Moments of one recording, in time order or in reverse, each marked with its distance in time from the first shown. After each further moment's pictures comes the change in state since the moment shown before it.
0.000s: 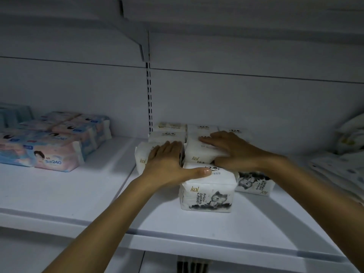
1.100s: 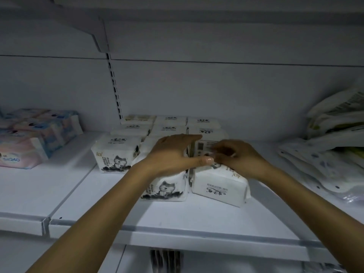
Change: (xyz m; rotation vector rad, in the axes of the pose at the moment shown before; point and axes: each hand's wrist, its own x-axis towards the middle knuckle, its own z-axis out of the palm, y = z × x) left_hand 0.016 0.102 0.020 -0.041 -0.151 0.222; right_hand -0.069 0.090 0.001 0.201 0.280 0.078
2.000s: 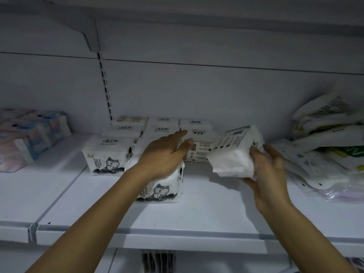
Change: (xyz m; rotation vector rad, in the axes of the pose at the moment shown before) left_hand -0.005 0.001 0.005 -0.118 0.079 -0.072; right_hand -0.064 -0.021 0.005 1.163 0.689 0.431
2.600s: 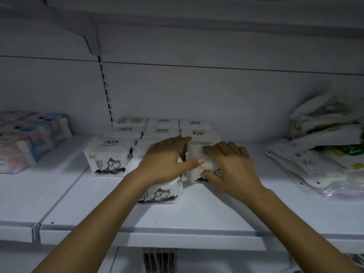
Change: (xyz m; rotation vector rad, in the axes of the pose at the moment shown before) left_hand 0.002 -0.013 0.011 0.127 0.019 0.101; right_hand 0.027 0.029 0.018 -1.534 -0.383 -1.005
